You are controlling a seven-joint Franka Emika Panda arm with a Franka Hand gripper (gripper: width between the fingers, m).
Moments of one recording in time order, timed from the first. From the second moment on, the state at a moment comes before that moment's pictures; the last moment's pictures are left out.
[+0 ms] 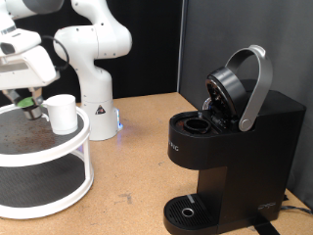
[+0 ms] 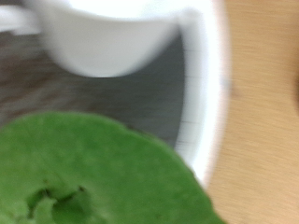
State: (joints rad) arm 0.05 -0.44 -0.69 -2.52 0.04 2.10 -2.14
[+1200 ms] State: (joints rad) arm 0.17 -0.41 -0.59 -2.40 0.62 2.07 -1.62
